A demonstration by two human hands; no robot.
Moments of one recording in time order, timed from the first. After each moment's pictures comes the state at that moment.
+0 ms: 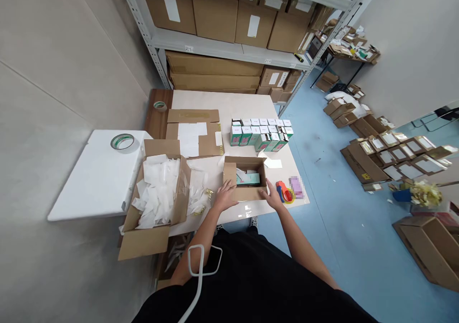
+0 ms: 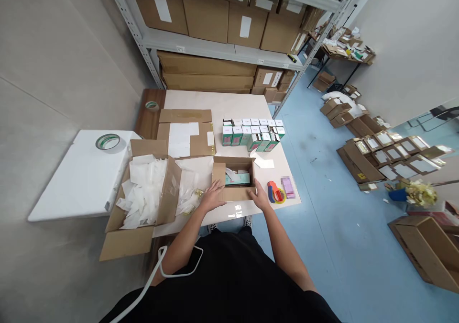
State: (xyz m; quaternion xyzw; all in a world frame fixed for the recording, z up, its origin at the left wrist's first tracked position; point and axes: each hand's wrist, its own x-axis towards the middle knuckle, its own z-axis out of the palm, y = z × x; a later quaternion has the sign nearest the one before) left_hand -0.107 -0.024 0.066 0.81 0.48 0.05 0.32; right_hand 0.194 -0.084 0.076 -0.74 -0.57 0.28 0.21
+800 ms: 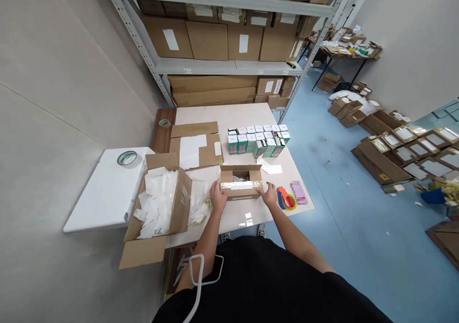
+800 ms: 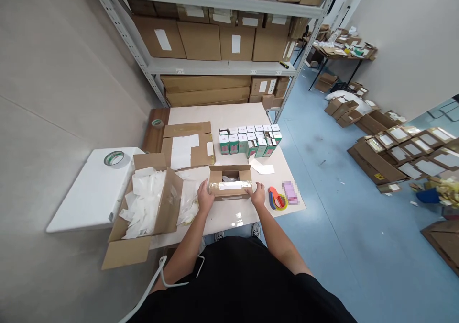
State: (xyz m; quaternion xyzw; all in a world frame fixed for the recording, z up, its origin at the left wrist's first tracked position) left_hand -0.084 0.002 0.074 0.61 0.70 0.27 0.26; right_hand 0.196 -0.040 0.045 -0.83 -0.45 0.24 0.23
